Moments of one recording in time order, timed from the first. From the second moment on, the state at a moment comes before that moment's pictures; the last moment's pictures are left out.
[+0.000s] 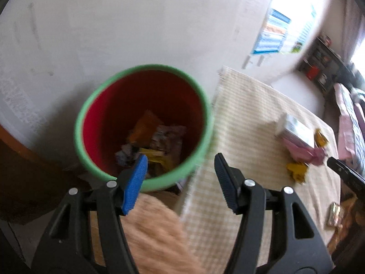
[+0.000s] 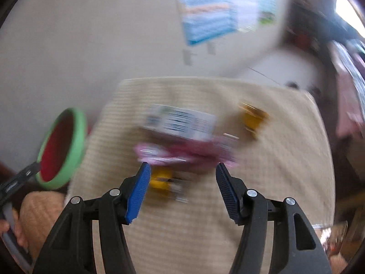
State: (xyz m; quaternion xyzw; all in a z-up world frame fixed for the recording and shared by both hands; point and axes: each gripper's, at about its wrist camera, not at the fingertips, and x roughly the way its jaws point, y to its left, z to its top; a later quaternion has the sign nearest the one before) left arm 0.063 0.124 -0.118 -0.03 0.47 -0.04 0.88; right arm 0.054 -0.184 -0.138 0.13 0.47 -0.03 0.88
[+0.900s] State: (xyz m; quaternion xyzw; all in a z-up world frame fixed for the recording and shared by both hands) left arm 0.041 -0.046 -0.143 0.08 0.49 -0.21 0.84; right arm 0.074 -0.313 -0.163 0.21 0.45 -0.06 0.87
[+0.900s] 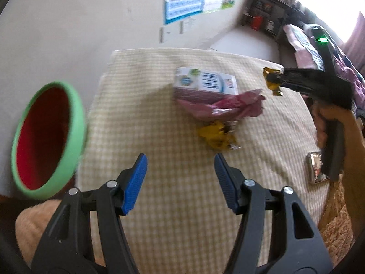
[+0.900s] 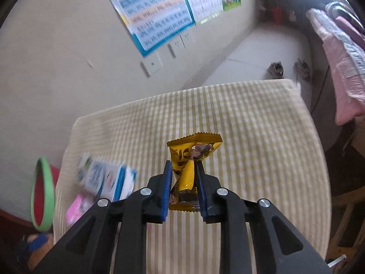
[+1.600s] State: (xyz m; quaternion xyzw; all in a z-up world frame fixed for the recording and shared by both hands) left arm 0.083 -0.117 -0.200 0.10 0.55 -0.20 0.81; right arm -0.053 -0.227 -0.161 0.19 0.46 -0.01 0.87
